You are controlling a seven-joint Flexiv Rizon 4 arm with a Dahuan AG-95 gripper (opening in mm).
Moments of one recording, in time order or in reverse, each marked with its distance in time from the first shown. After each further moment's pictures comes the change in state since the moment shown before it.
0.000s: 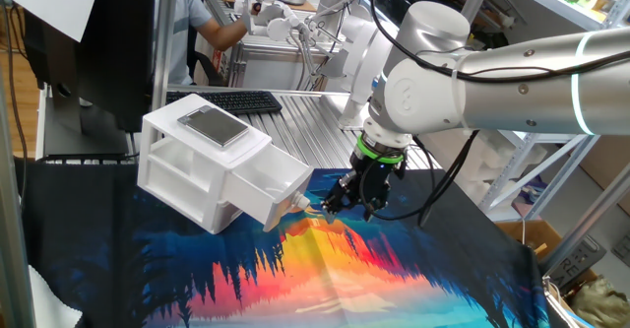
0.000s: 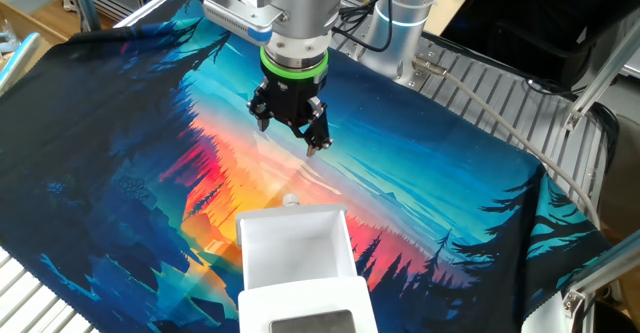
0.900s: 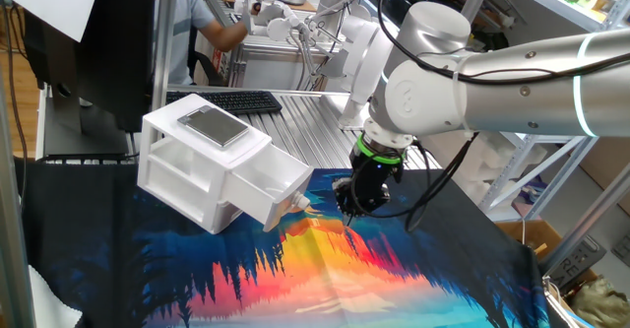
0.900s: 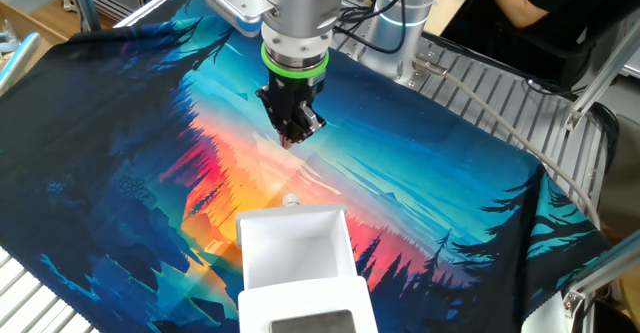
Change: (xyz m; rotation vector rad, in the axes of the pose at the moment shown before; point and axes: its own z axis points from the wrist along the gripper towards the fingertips) arm 0.000 0.000 0.000 0.001 -0.006 0.213
